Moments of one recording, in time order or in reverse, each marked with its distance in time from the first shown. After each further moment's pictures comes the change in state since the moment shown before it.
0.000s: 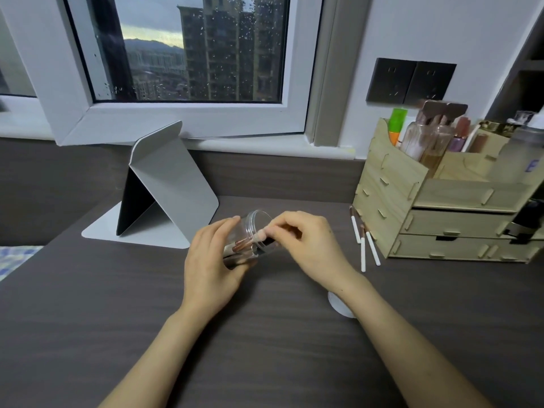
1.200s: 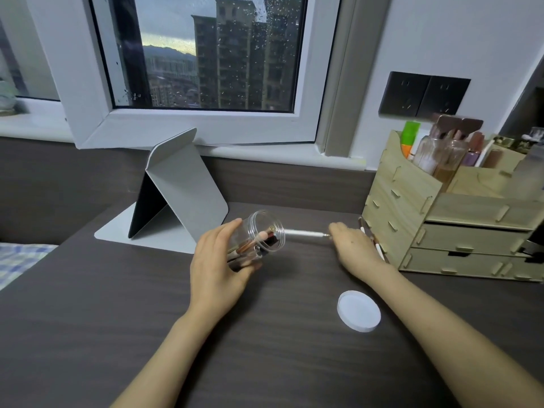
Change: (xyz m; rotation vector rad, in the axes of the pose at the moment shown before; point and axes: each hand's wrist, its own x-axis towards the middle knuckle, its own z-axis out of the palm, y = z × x) left_hand 0.004 -0.001 -0.003 -0.007 0.040 -0.146; right_hand 0.029 0.115 -0.031 -0.961 -0.280 0.124
